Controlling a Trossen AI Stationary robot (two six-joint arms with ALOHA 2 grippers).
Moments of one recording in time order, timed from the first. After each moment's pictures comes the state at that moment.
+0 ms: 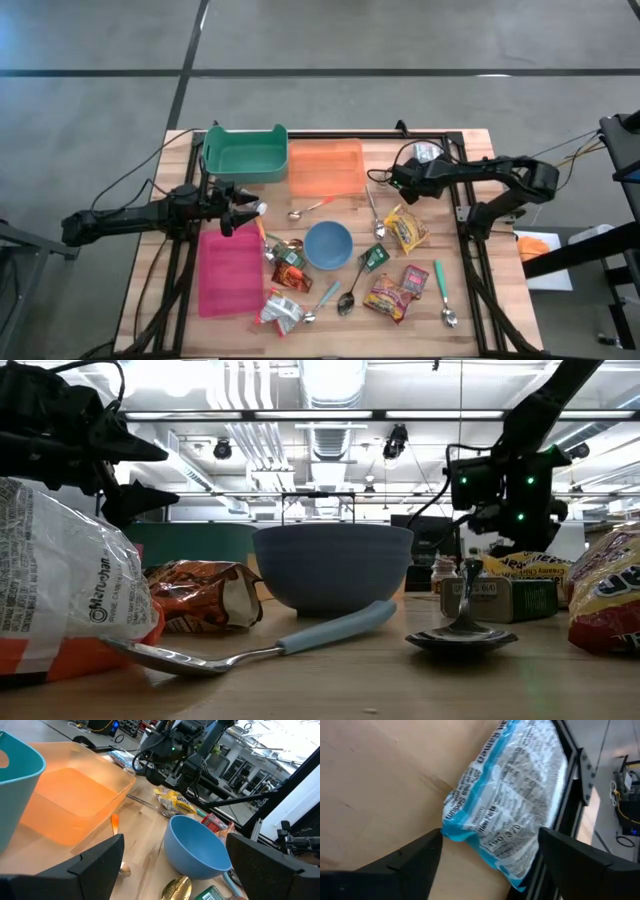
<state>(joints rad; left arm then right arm) 0.19 0.20 0.01 0.06 0.08 -0.50 -0.46 1.47 0.62 -0.71 0.71 0.47</state>
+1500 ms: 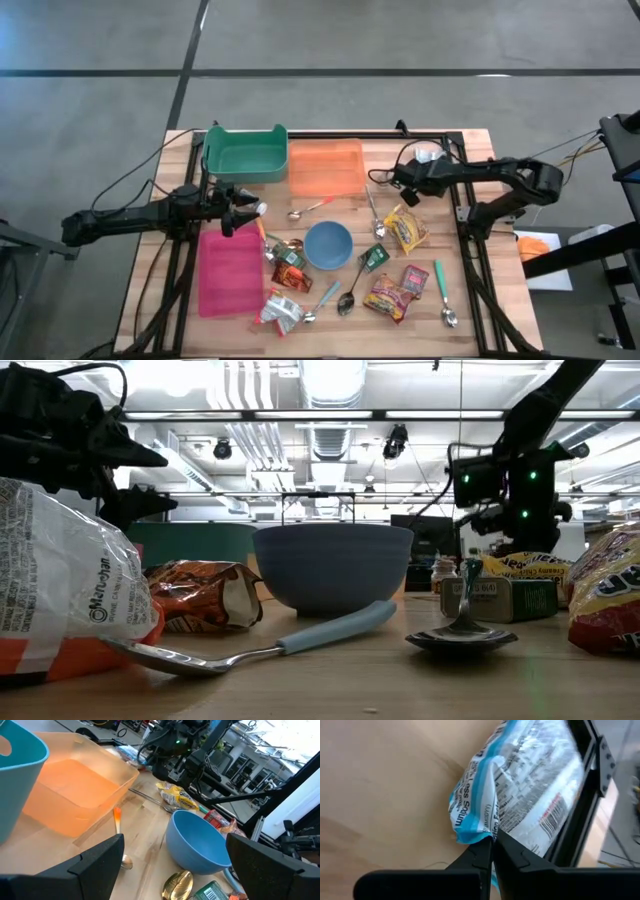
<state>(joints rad) 0.19 0.20 0.01 0.04 0.08 -0.53 -0.45 1.41 0.63 -0.77 0.62 0.46</state>
